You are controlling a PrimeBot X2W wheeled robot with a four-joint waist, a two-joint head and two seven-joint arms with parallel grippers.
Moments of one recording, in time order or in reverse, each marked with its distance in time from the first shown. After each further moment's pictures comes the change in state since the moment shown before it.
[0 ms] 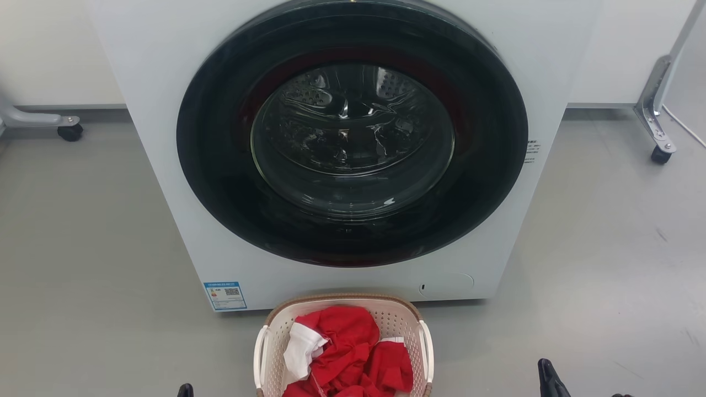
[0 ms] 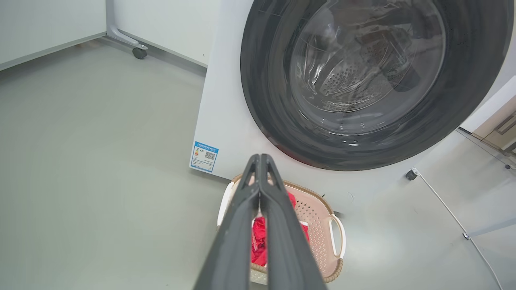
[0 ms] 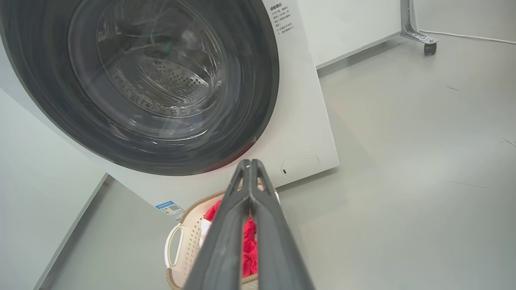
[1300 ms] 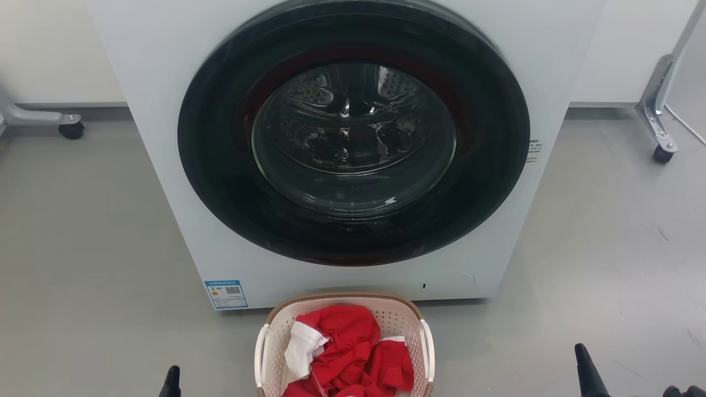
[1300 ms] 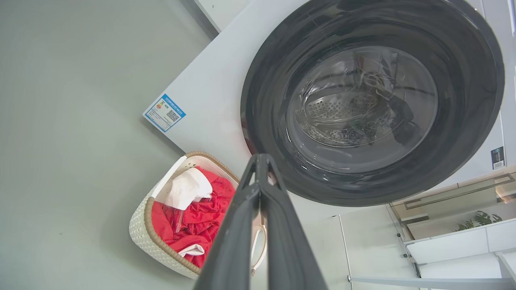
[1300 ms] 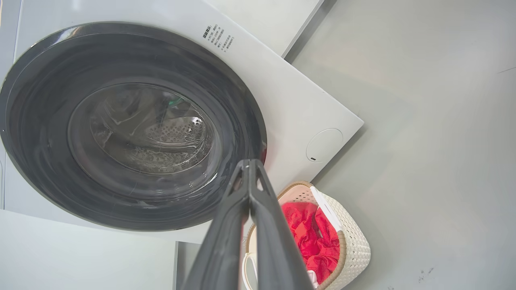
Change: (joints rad) left arm -0.107 -0.024 0.104 0.087 -0.488 -0.089 0.142; right arm -0.068 0.027 -0.186 0.064 0.480 0.094 0.145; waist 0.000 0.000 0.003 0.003
